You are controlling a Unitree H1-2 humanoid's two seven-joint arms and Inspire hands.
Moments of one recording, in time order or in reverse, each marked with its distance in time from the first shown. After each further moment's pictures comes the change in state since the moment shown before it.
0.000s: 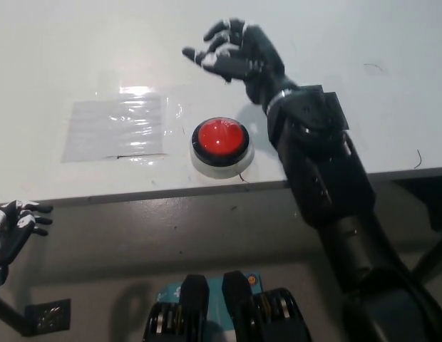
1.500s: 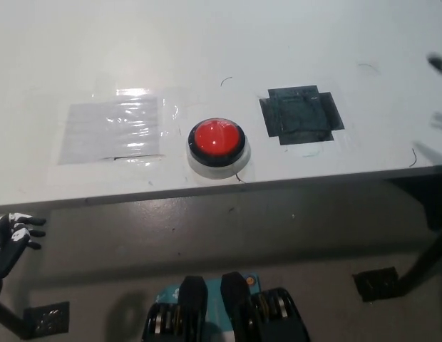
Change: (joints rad) left_arm 0.049 -0.001 0.011 -0.013 0.003 0.003 0.016; right_arm 0.279 -0.512 -0.143 -0.599 0.199 0.211 -0.058
